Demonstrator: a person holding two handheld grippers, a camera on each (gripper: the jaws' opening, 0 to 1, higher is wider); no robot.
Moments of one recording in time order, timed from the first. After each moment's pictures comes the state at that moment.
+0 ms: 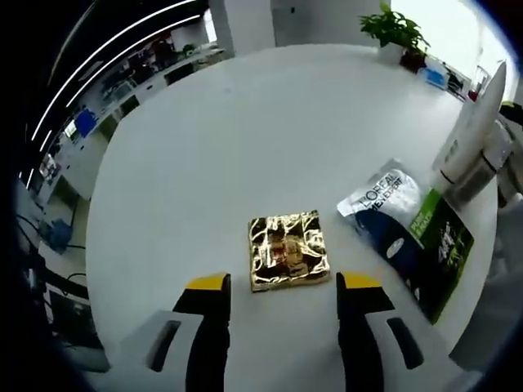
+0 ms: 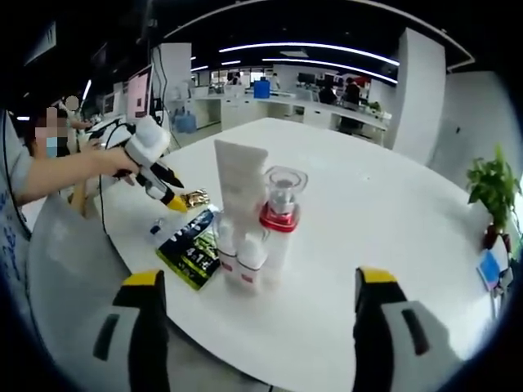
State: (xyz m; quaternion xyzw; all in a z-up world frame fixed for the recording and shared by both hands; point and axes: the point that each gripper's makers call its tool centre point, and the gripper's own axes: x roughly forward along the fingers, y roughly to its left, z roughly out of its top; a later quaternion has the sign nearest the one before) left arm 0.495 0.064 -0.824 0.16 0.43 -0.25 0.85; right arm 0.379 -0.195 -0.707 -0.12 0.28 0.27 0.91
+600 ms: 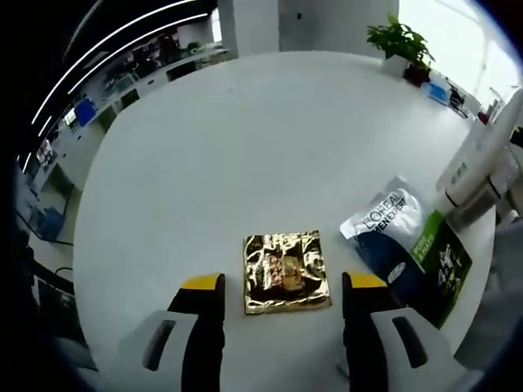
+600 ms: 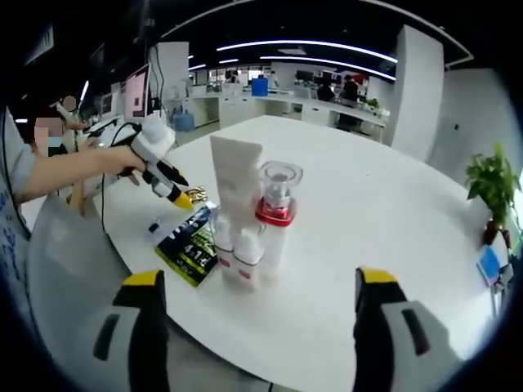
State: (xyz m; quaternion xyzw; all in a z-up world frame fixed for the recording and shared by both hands) left arm 0.514 0.053 -0.834 0.12 0.44 -0.25 0.86; right arm 0.380 -0.201 -0.710 -0.12 0.29 0.26 0.91
